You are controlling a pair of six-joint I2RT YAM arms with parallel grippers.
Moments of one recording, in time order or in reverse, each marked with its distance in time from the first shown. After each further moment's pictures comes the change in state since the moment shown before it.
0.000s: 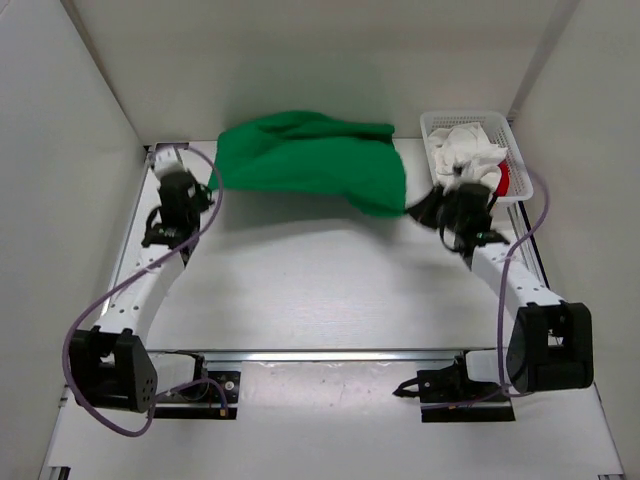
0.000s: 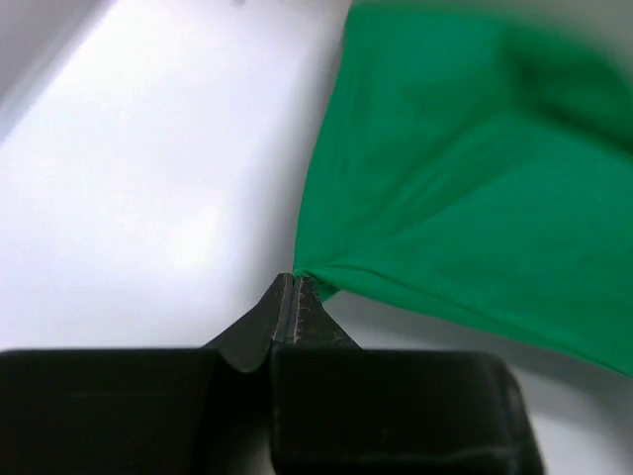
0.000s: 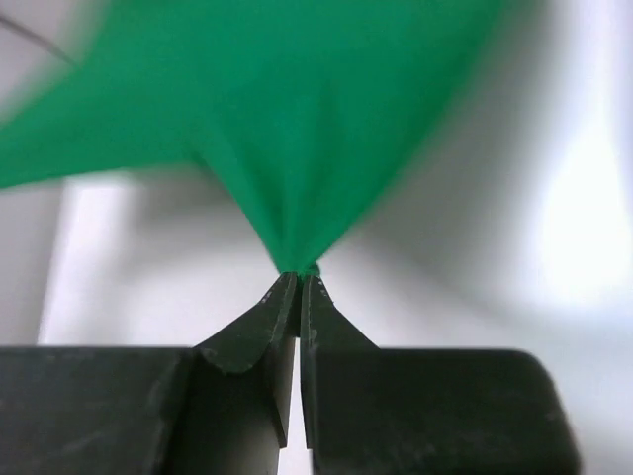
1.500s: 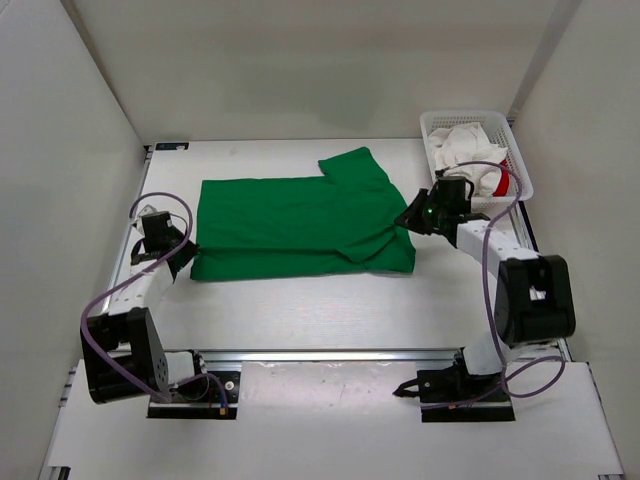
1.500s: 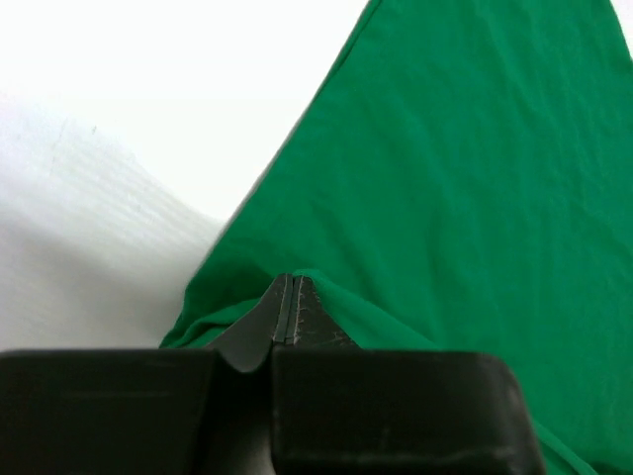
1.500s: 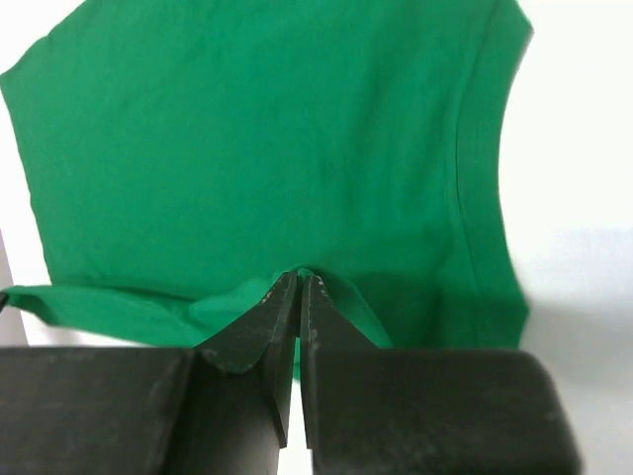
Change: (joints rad) left arm 0.295 0.021 -0.388 -0.093 0.296 -0.257; right arm 0.032 0.227 -0.021 -0.164 0.047 0.083
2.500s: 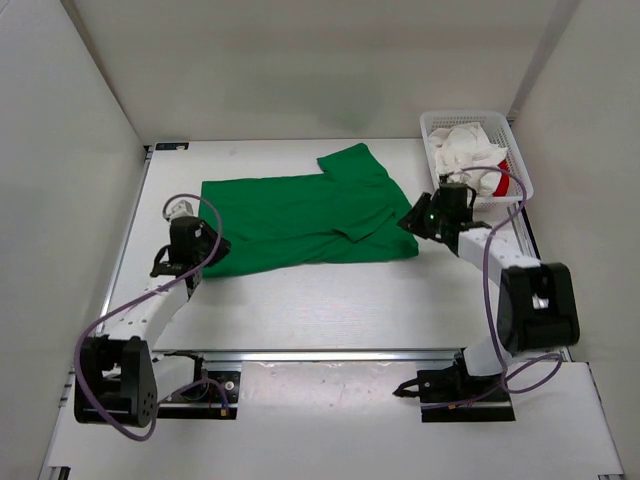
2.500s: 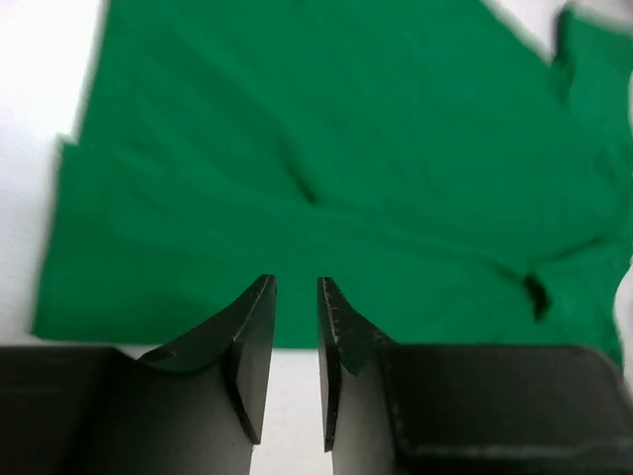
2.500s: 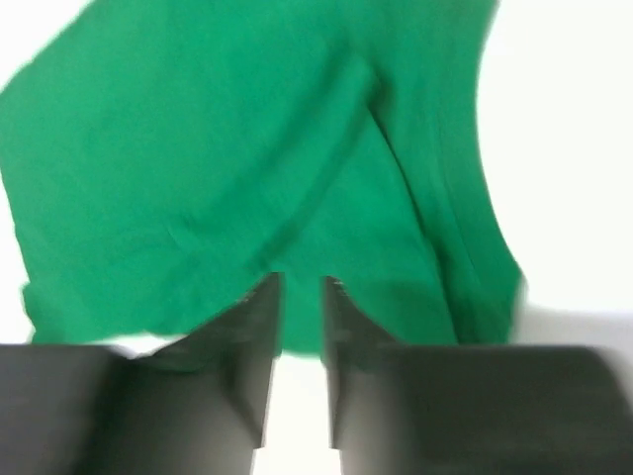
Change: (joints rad) left arm -0.223 -0.130 -0.044 0.093 0.012 -0.019; right arm 0.000 0.068 0.039 0.044 0.043 -0.007
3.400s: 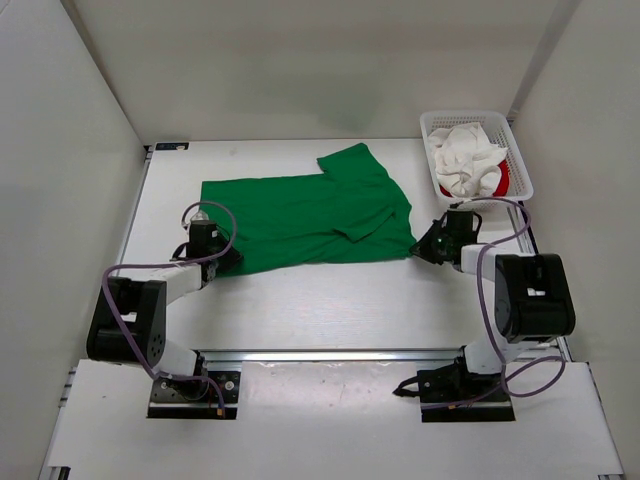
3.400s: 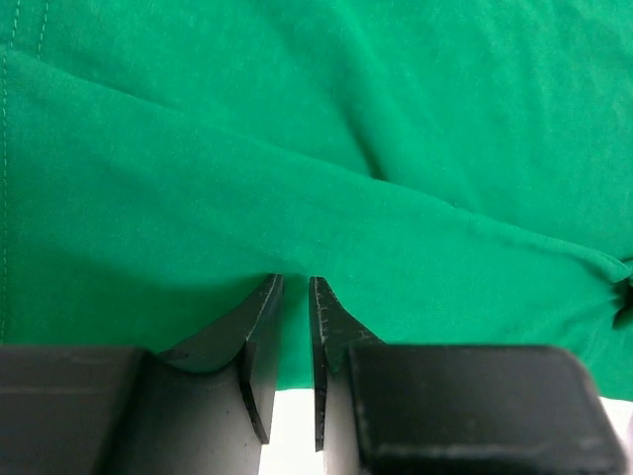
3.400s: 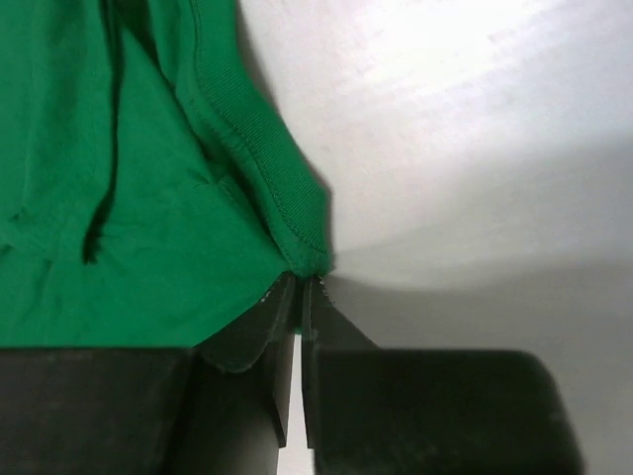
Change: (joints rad) left arm -0.071 0.332 -0.043 0.174 0.038 -0.085; right arm -0.090 0.010 -0.258 0.122 0.048 0.006
